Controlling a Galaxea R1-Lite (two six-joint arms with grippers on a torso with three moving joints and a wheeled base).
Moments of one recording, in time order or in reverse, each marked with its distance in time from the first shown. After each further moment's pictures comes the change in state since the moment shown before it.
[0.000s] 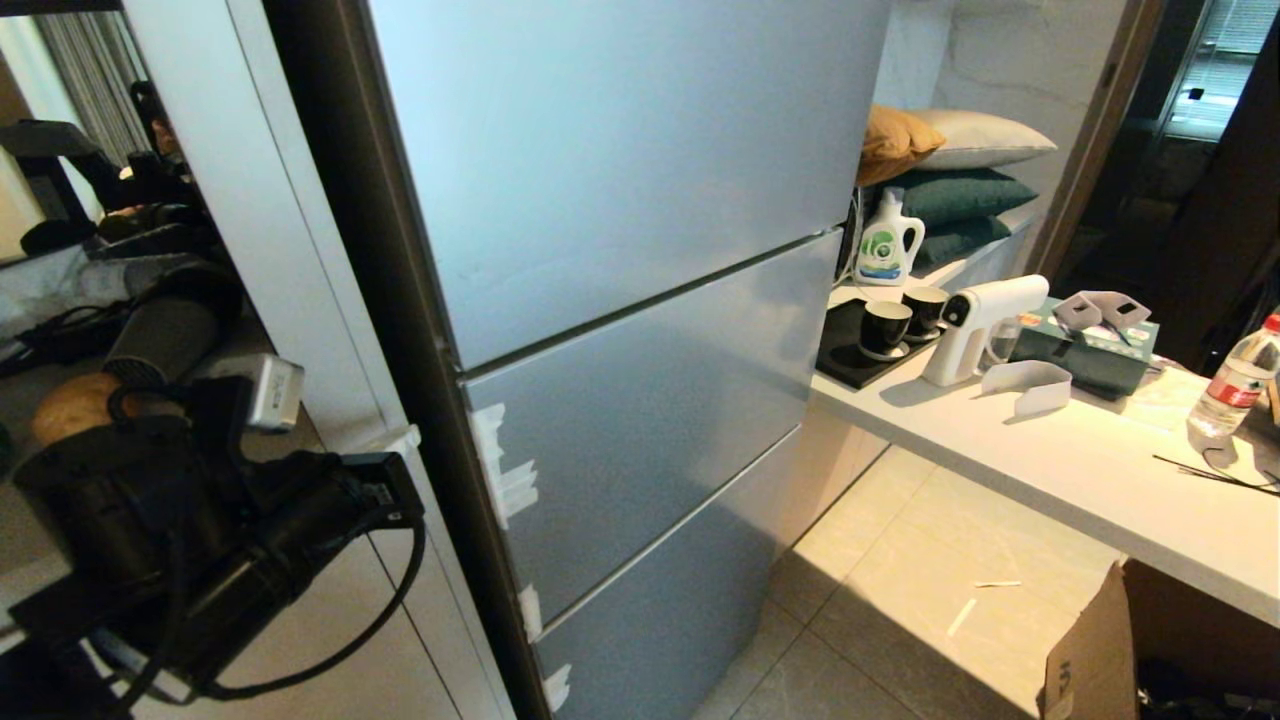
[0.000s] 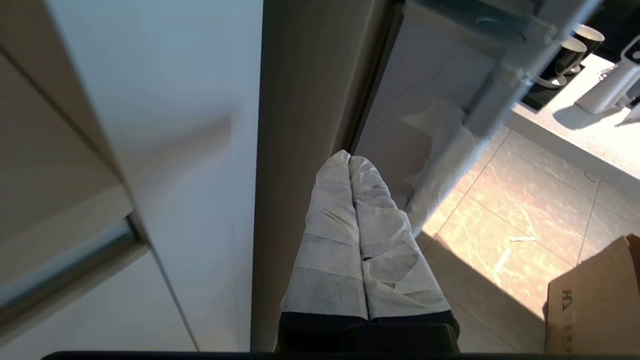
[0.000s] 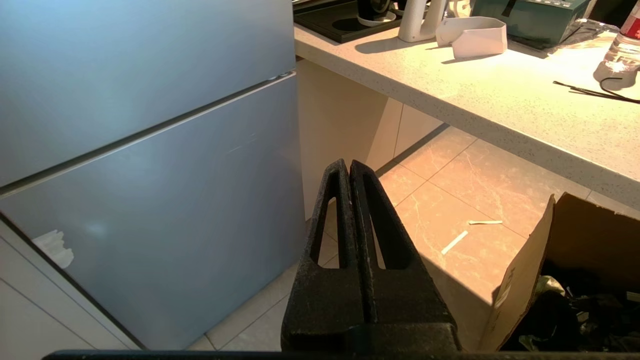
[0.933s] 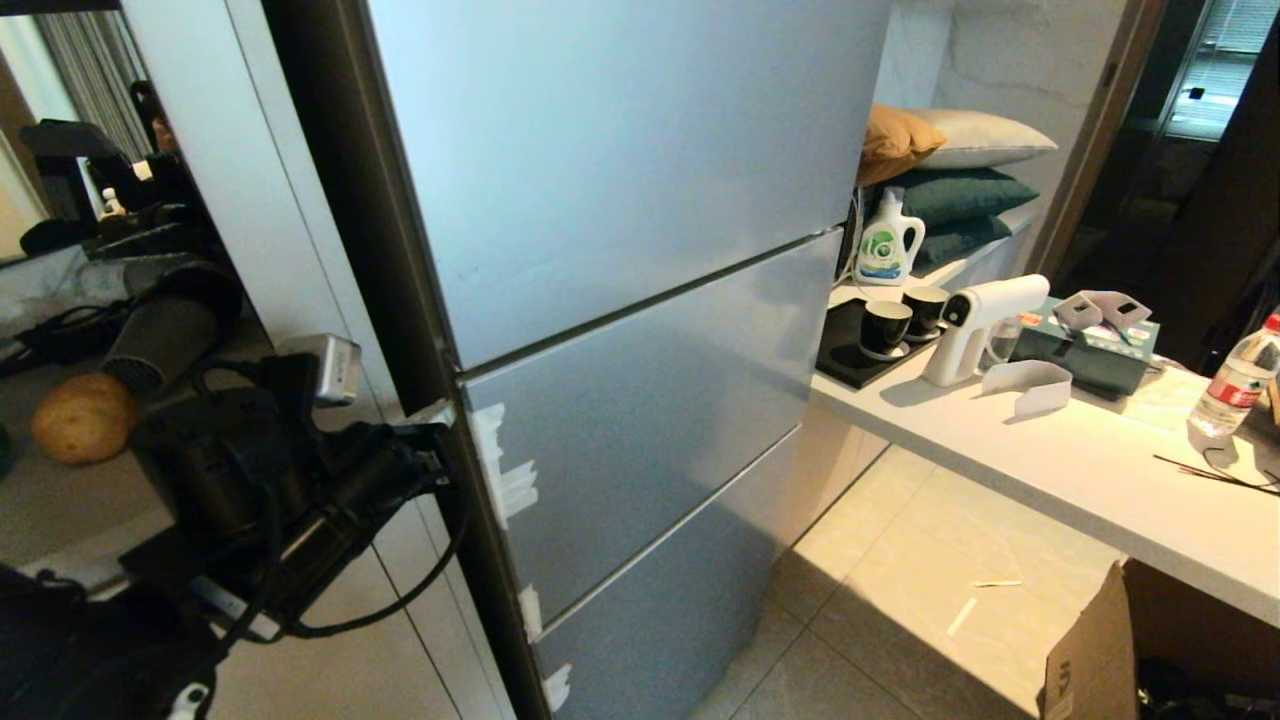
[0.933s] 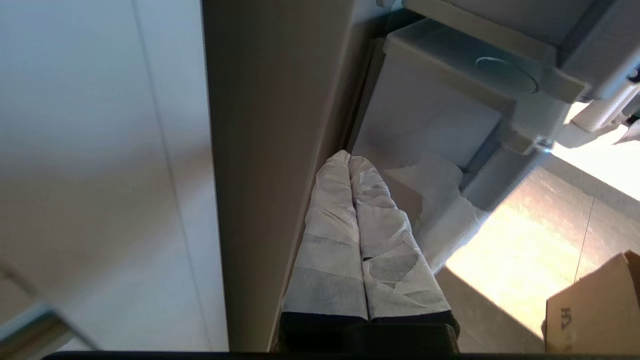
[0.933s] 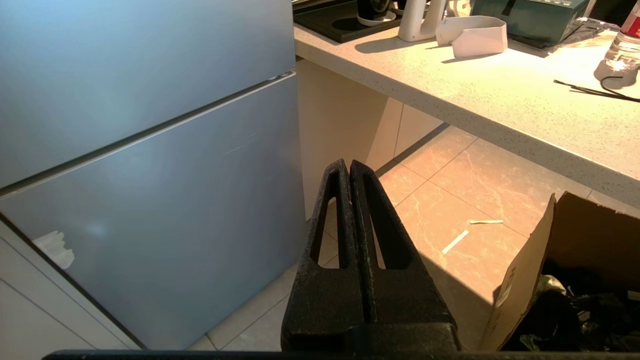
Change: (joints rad) left arm -0.019 0.145 -0.104 -0.082 0.007 -0.002; right arm 0.000 0.000 0.000 0.000 -0.001 0.003
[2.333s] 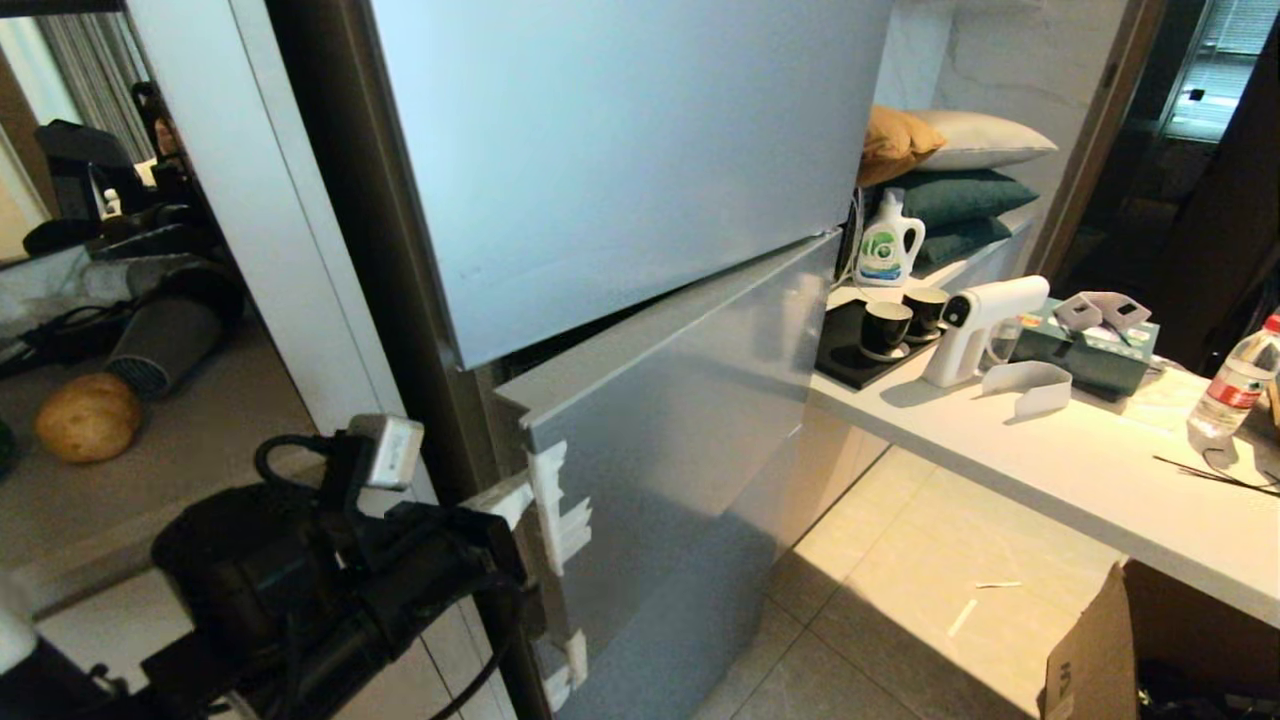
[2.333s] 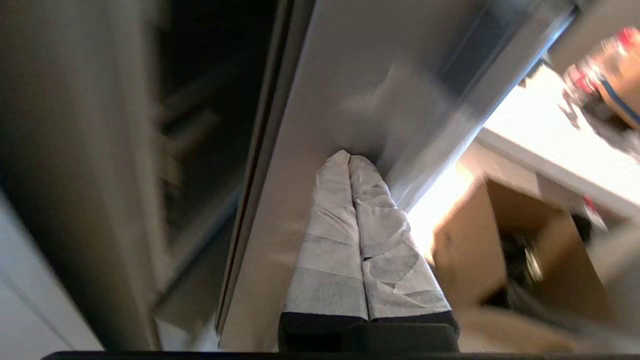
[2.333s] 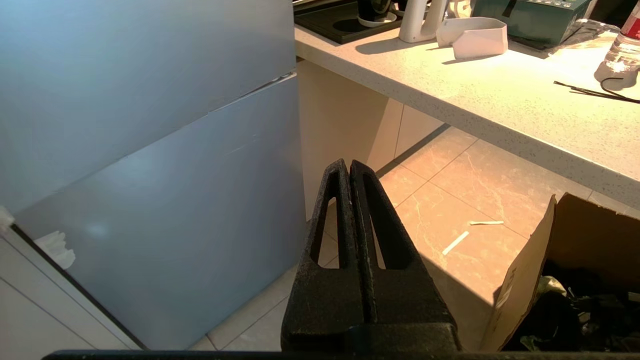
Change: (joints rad) left arm -0.199 0.039 0.196 -0.205 -0.149 -0.092; right arm 0.000 0.000 0.000 0.000 0.000 0.000
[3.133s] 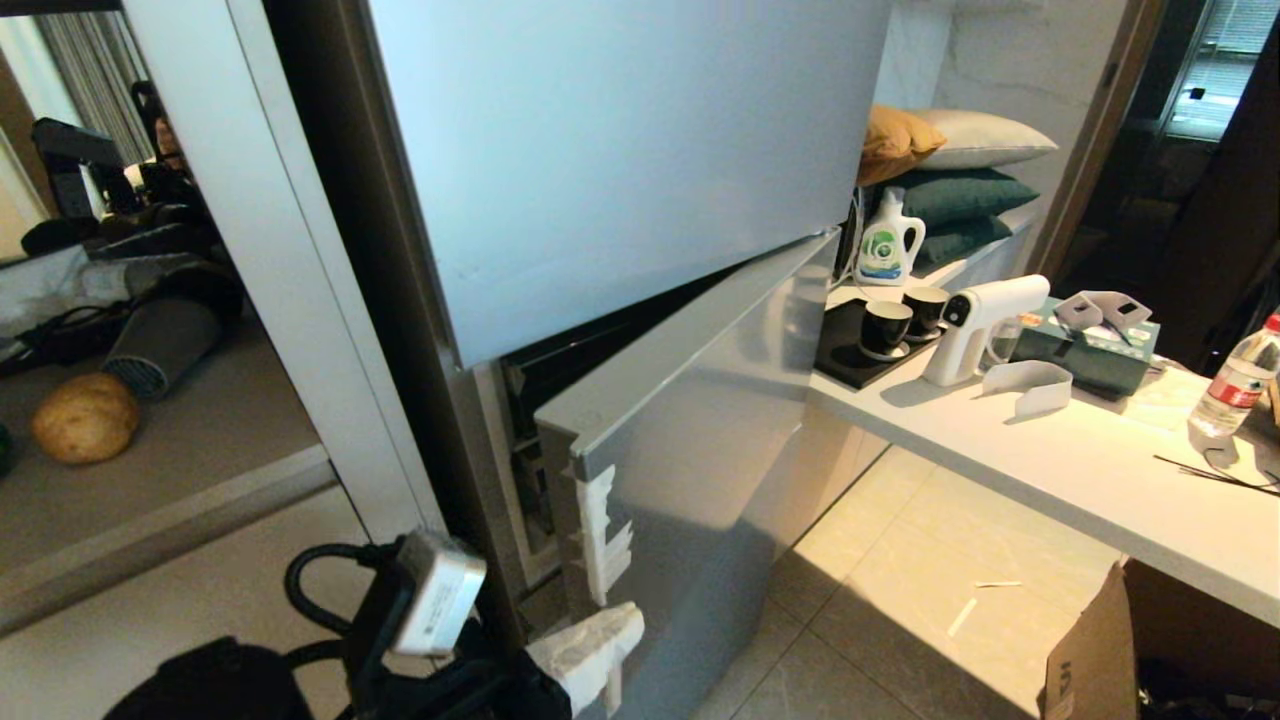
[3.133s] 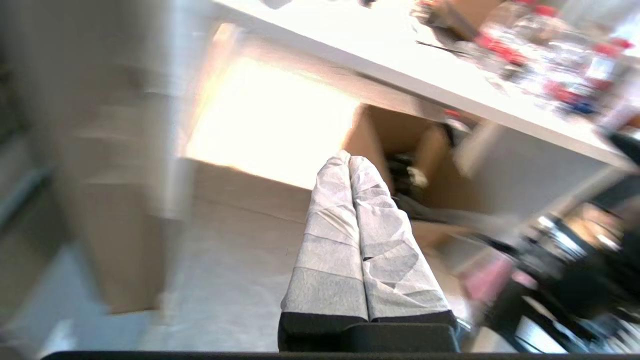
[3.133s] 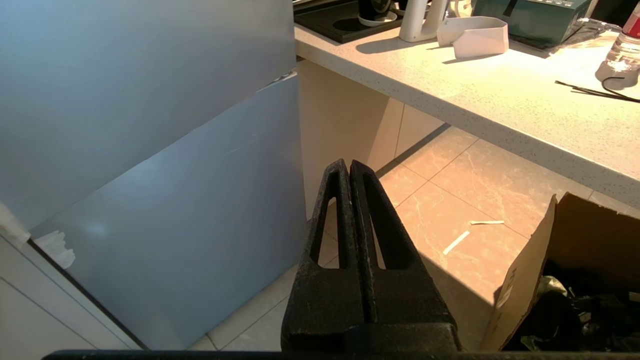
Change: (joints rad) left arm -0.362 -0.068 0.144 -0.086 0.011 -0.043; right arm 0.000 0.000 0.000 0.000 0.000 0.000
